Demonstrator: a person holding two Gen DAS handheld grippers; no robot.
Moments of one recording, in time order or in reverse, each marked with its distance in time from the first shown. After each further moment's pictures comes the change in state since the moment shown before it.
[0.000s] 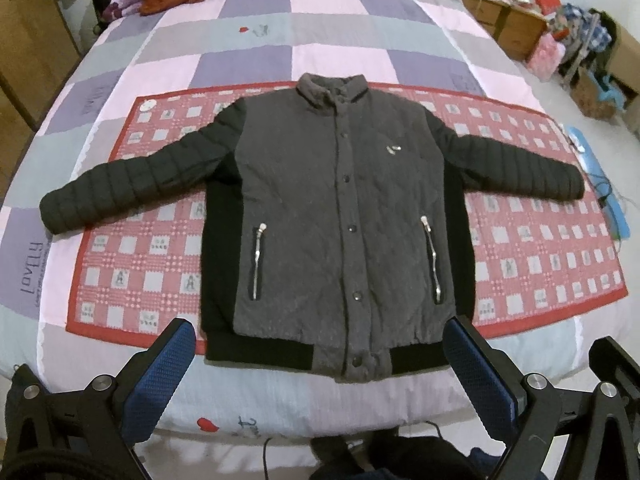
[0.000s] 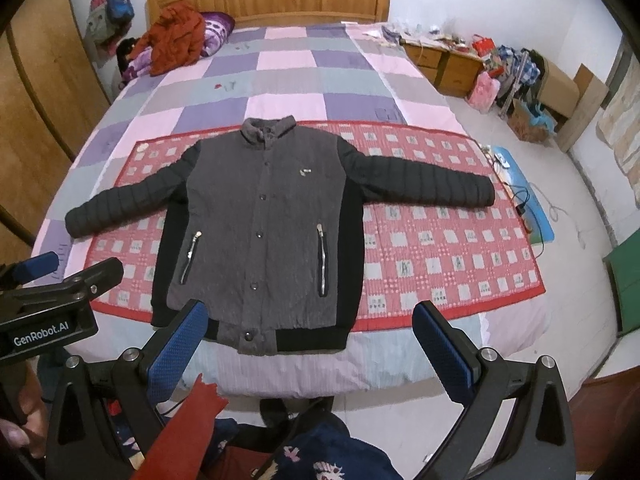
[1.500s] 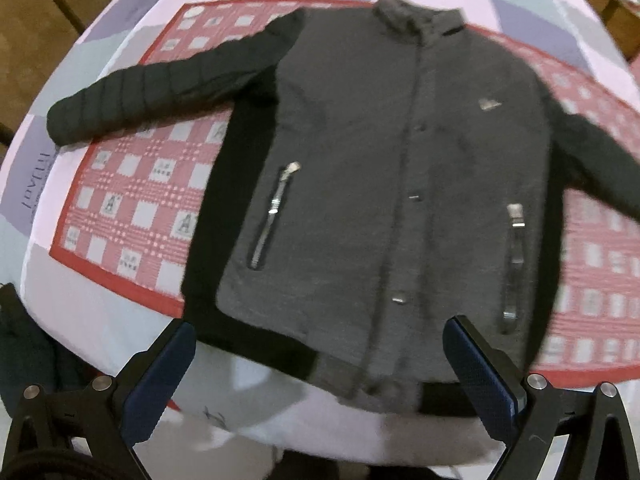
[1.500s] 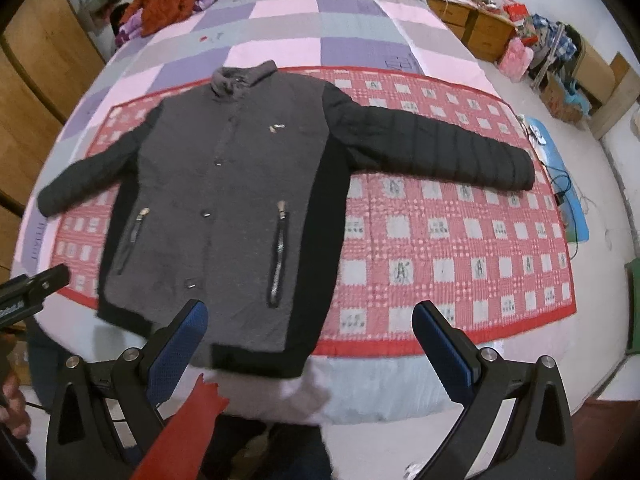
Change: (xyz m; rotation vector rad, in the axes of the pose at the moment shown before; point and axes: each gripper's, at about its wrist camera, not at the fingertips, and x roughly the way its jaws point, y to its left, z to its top) left arm 0.173 -0.003 0.003 -0.206 0.180 0.205; right arm 0.192 -0.105 0.039 -0.044 0.168 0.073
